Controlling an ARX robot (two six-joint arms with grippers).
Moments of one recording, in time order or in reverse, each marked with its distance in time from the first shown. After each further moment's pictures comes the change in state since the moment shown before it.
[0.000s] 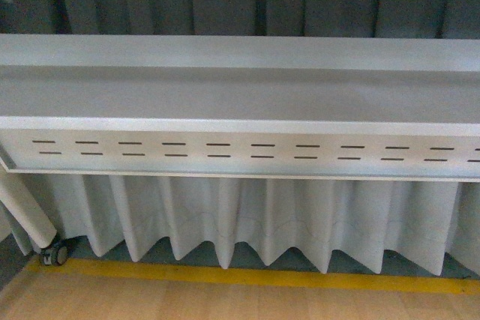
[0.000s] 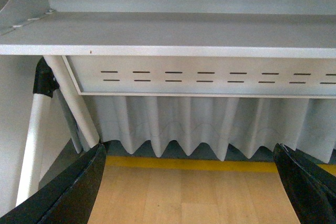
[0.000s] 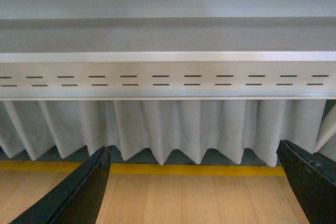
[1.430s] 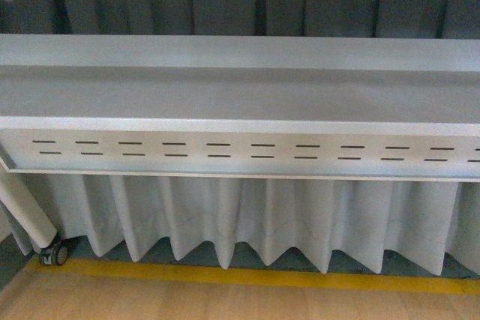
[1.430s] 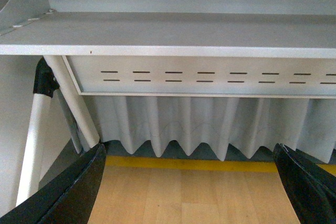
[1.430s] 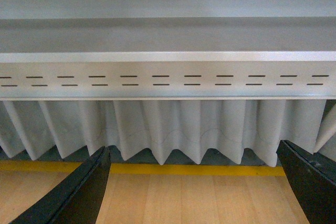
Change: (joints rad) left arm 0.000 0.000 0.000 0.000 0.000 0.000; right arm 0.000 0.000 0.000 0.000 0.000 0.000
